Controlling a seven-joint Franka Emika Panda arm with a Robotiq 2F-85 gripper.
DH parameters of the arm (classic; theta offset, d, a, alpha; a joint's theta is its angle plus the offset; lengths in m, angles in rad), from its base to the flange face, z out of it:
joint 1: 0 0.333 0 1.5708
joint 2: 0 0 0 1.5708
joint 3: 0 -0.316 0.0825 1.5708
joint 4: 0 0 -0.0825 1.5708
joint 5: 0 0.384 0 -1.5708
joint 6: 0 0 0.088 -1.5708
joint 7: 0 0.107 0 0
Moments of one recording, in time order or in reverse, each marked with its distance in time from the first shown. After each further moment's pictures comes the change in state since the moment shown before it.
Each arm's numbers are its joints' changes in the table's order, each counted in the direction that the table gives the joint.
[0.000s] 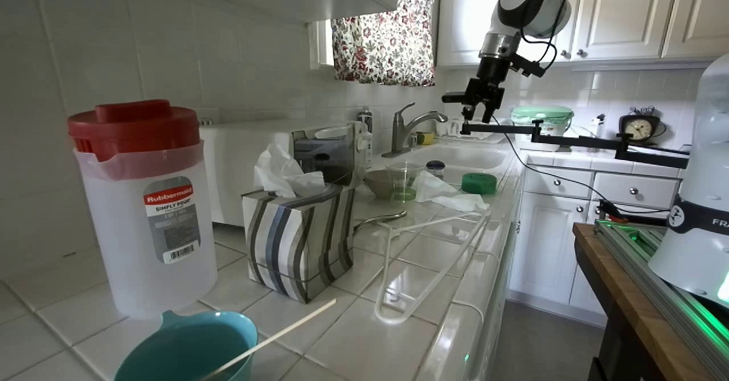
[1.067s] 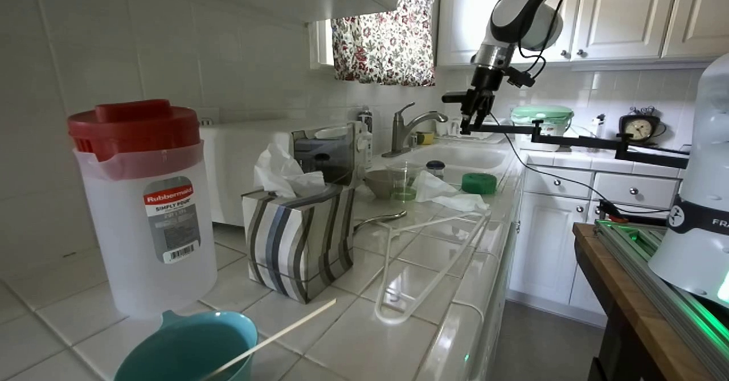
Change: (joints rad) arm 0.007 -0.087 0.008 -0.003 0.010 -0.132 -0.185
